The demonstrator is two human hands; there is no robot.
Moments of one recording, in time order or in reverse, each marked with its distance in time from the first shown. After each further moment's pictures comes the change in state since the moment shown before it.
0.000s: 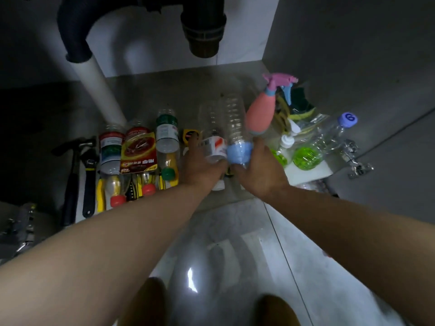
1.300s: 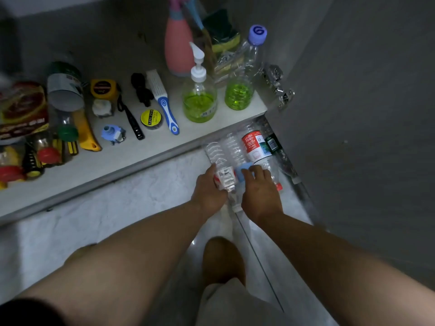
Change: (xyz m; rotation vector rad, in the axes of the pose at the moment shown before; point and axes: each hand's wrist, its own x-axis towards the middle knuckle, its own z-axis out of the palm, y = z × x) left_hand -0.148 -0.042 0.178 0.120 -0.569 -0.233; right_hand -0.150 0.213 -0.009 -0.461 -0.172 0.142
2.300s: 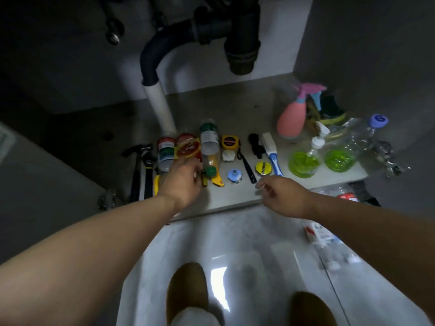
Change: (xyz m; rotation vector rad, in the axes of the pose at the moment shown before) left_hand -0.087 -0.026 -0.324 0.625 0.572 0.186; right_hand 0.062 -0.206 -0.104 0.222 -0.281 -0.449
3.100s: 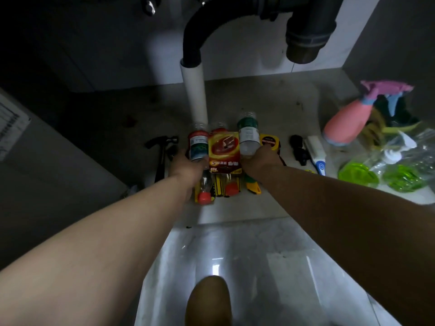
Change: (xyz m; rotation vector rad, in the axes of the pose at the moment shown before) left_hand 0.058 -0.073 0.001 -0.800 0.186 -0.614; right_hand 0.172 -0.111 0.042 0.295 0.183 0.450
